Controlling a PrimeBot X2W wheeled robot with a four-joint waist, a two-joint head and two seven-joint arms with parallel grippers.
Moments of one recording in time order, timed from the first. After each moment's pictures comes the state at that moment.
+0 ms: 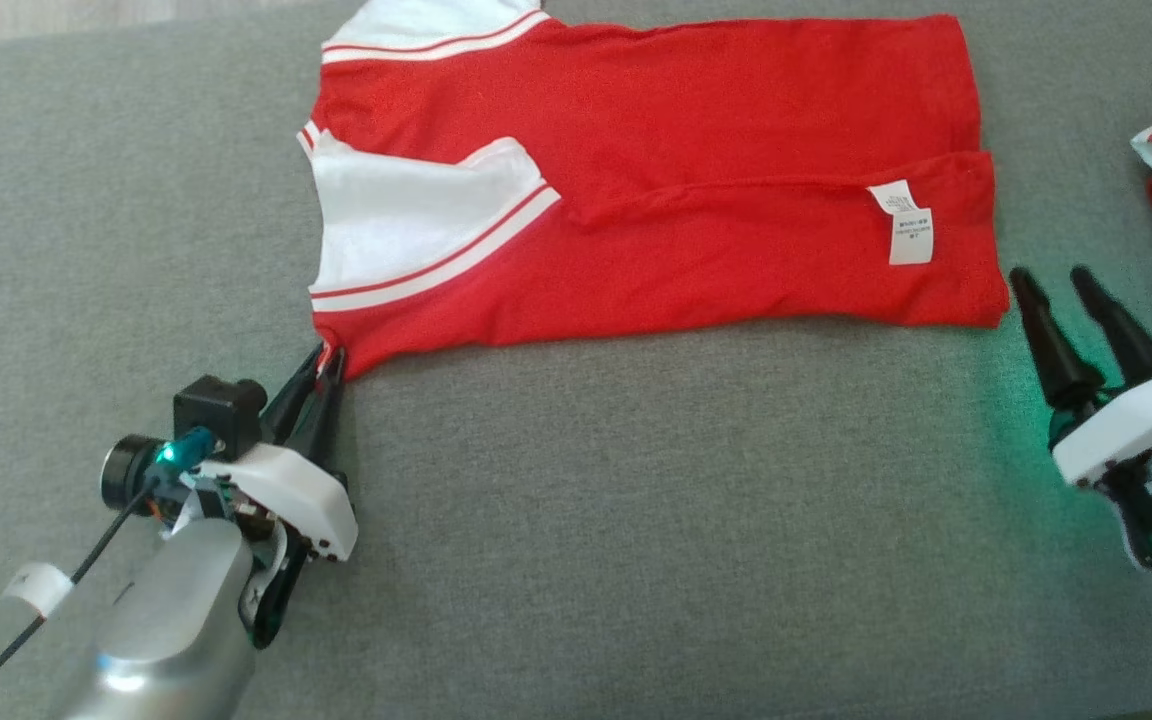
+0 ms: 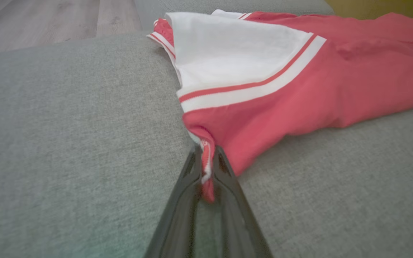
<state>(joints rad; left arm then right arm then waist) -0.51 0.29 -0.59 0.70 -0.54 -0.06 -0.14 -0.42 -0.59 0.55 0.47 1.00 0.13 -0.15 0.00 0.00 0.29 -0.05</state>
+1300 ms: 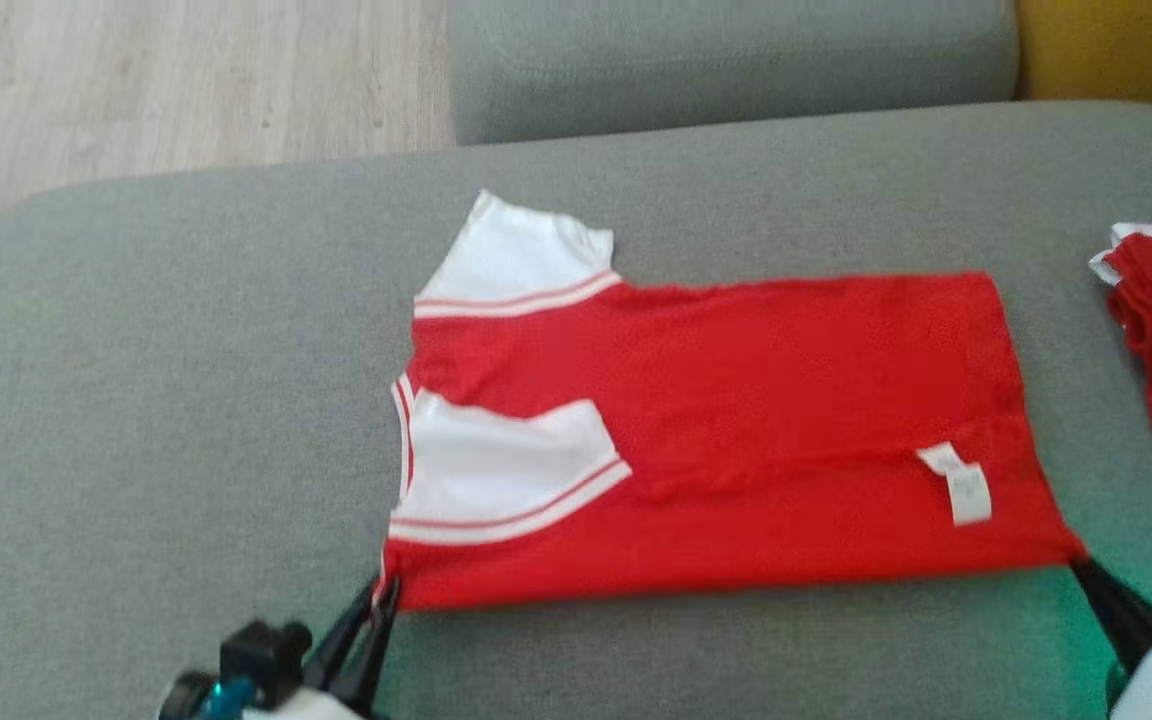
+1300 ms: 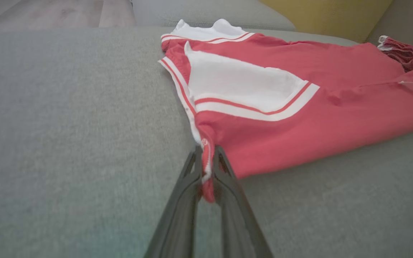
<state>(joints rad) -0.13 0.34 -0.65 0.46 -0.58 -0.03 -0.20 -0.08 -0.69 0.60 0.52 1.00 0.13 -0.12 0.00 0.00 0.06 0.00</state>
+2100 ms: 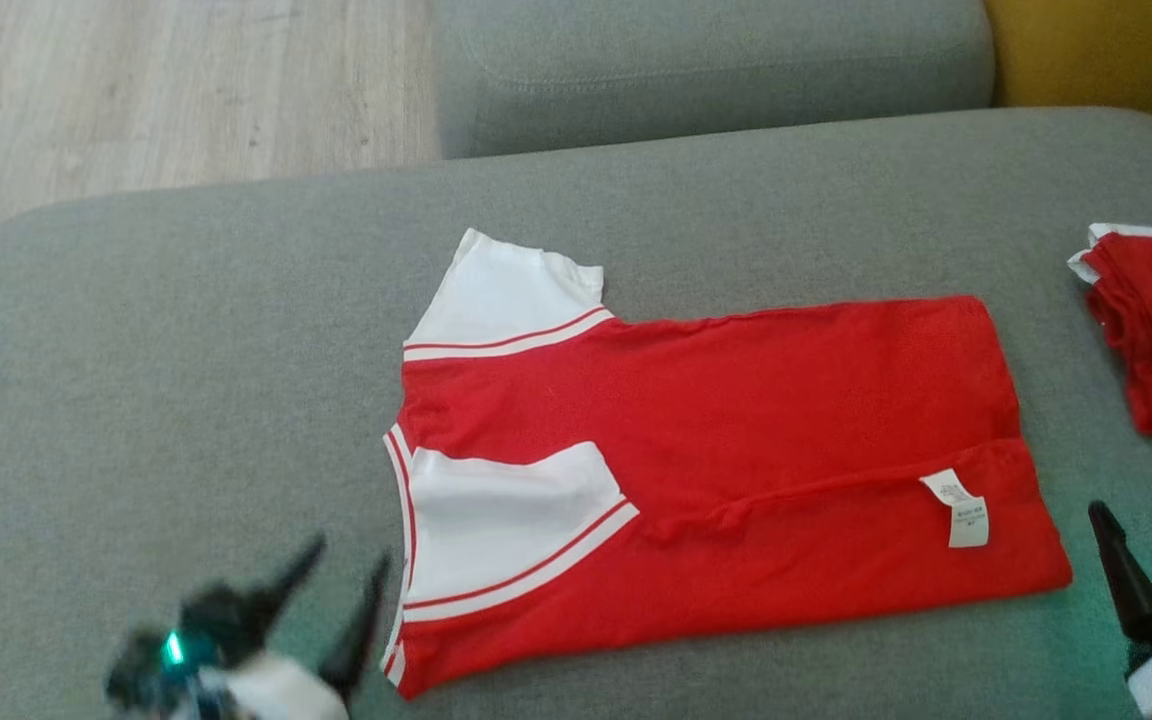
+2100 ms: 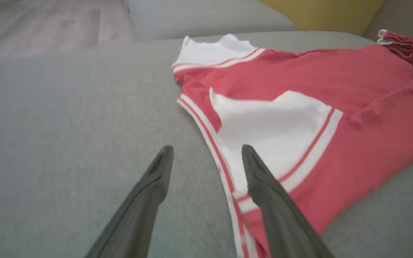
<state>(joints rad) -0.07 0.46 -0.65 0.26 -0.60 0.03 -0.09 0.06 -0.60 0.29 0.40 0.82 0.13 -0.18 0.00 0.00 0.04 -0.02</state>
